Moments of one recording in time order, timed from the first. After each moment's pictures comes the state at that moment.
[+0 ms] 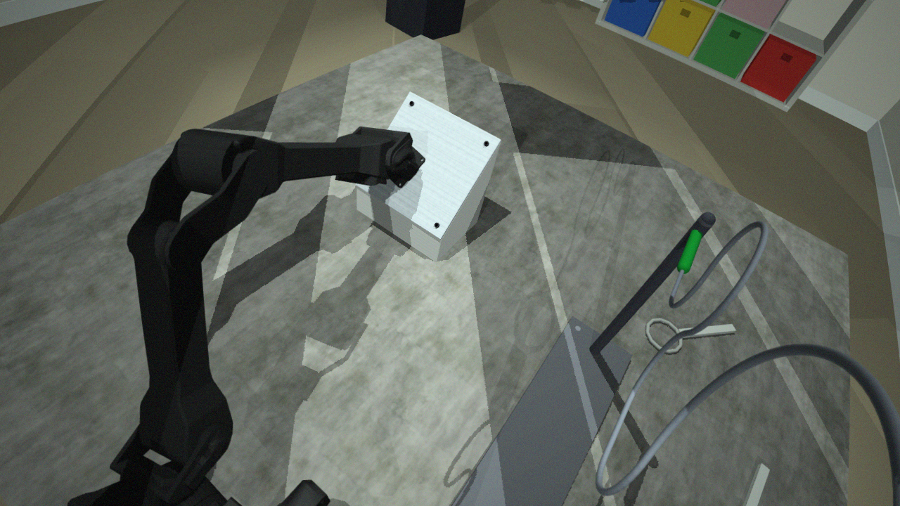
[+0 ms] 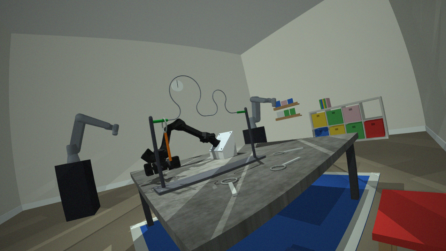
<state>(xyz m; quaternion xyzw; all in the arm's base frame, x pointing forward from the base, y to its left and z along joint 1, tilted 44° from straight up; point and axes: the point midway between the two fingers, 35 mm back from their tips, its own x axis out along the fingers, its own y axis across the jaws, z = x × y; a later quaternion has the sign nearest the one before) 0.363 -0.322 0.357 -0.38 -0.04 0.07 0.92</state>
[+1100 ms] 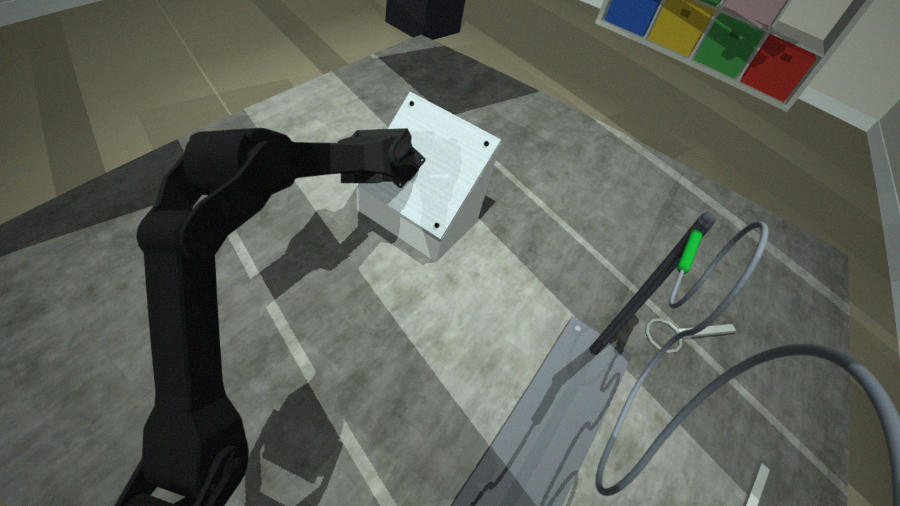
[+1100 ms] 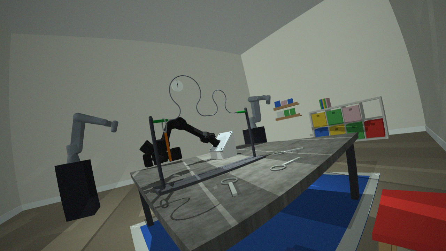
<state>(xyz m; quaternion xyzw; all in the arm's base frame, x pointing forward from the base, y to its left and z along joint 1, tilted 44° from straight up) 0.410 -0.279 0.394 -0.38 -0.05 0.09 0.92</state>
